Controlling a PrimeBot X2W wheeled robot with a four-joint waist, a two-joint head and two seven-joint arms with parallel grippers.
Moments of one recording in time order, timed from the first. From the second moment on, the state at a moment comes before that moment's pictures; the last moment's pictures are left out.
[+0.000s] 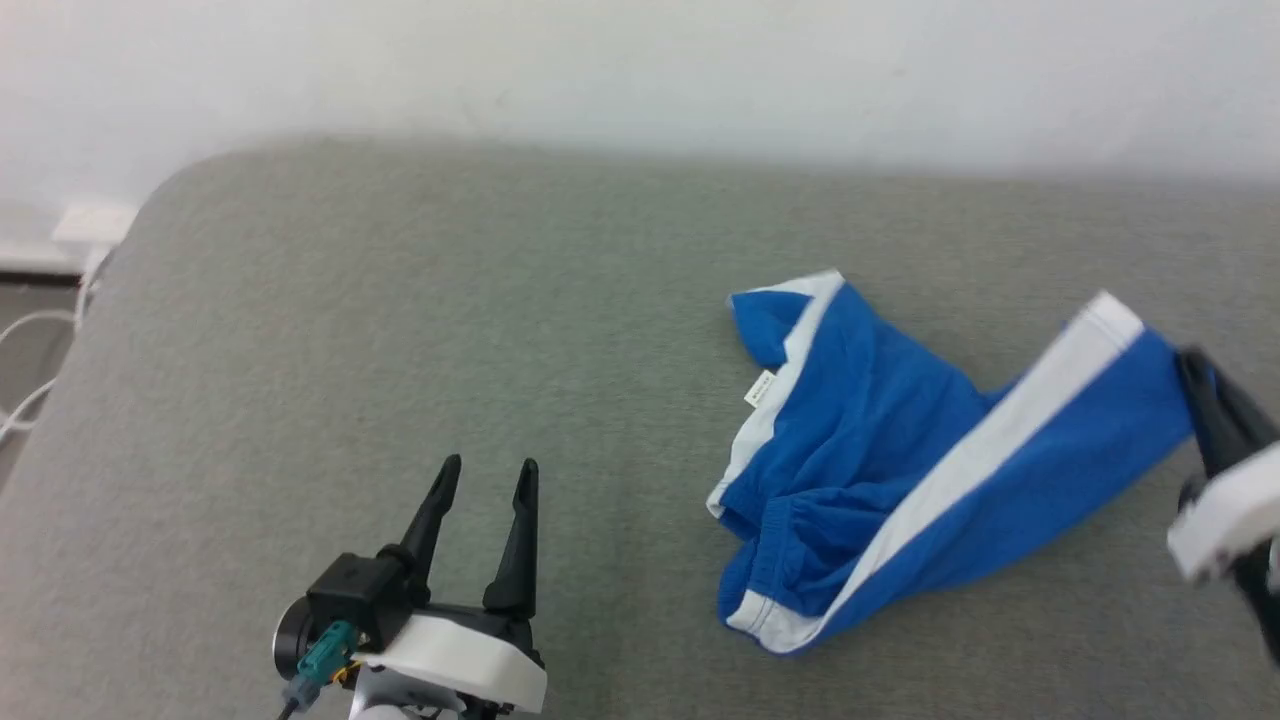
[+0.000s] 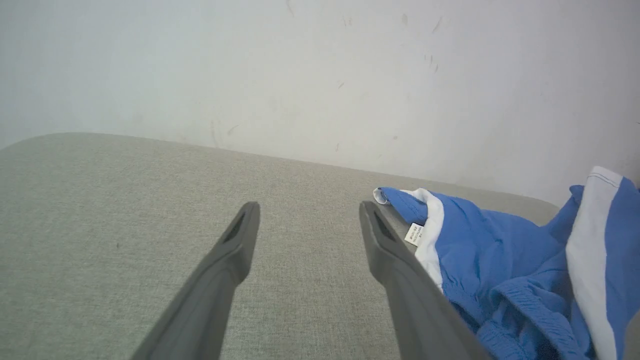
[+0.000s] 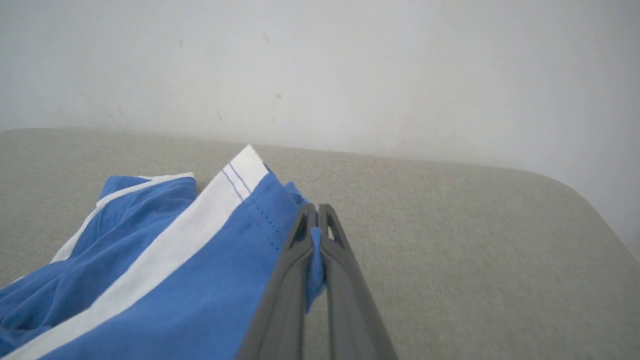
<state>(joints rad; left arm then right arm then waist) -0.02 0.05 -0.18 0.11 -0.26 -0.06 -0.26 -0.28 -0.45 0.06 0.32 0.44 0.13 -0.01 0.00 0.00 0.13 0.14</state>
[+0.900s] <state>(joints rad) -0.10 0.05 -0.35 0.27 -0.35 -0.09 -0.13 0.01 -0.18 -0.23 0.00 0.19 0.13 -0.06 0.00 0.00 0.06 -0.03</state>
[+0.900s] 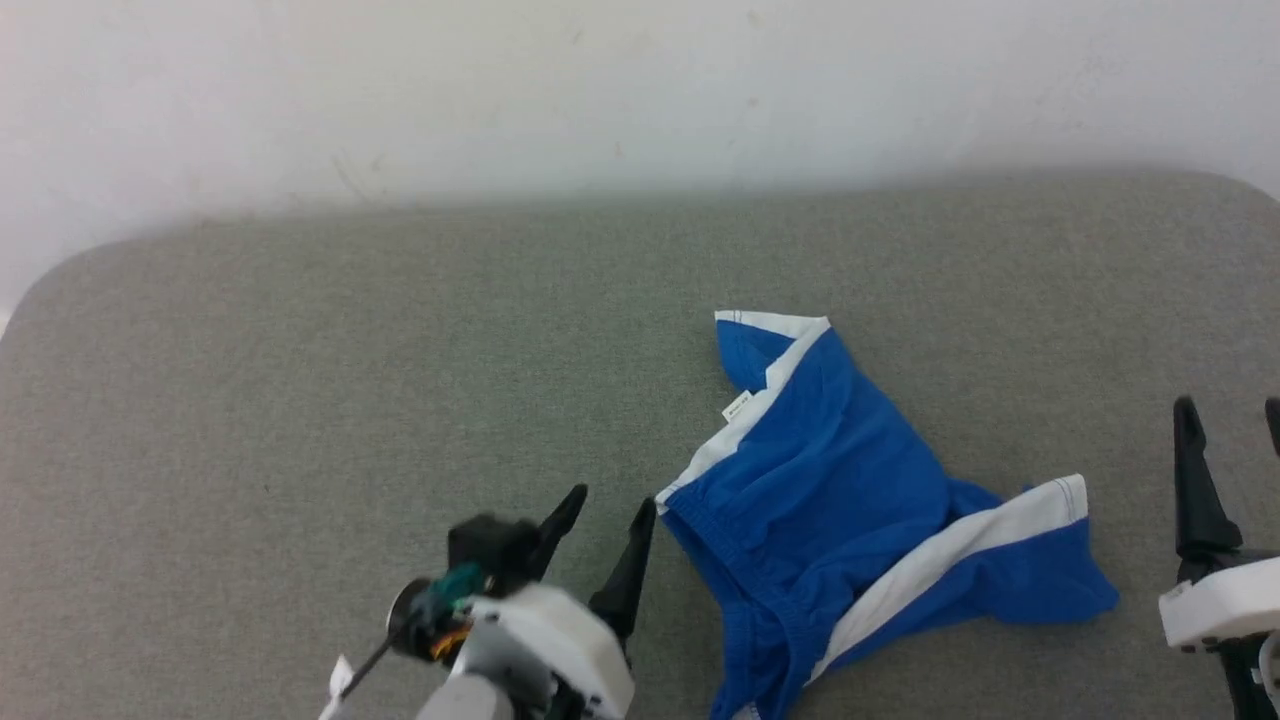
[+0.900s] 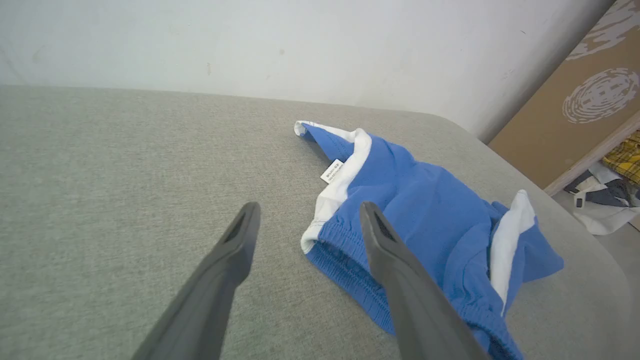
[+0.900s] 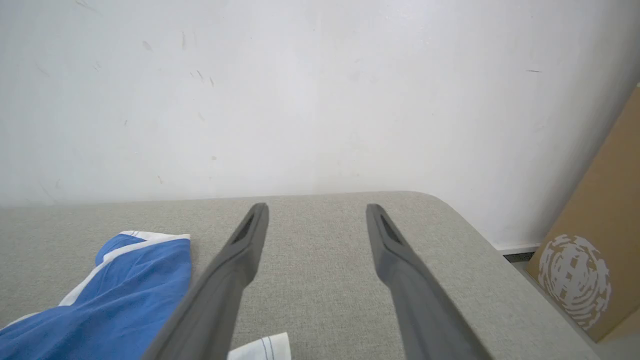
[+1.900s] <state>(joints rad) -0.40 0.16 -0.36 0.39 -0.37 0.06 0.27 -0.02 -0.05 -0.24 0.04 0.08 0.13 -0.12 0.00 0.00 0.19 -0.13</state>
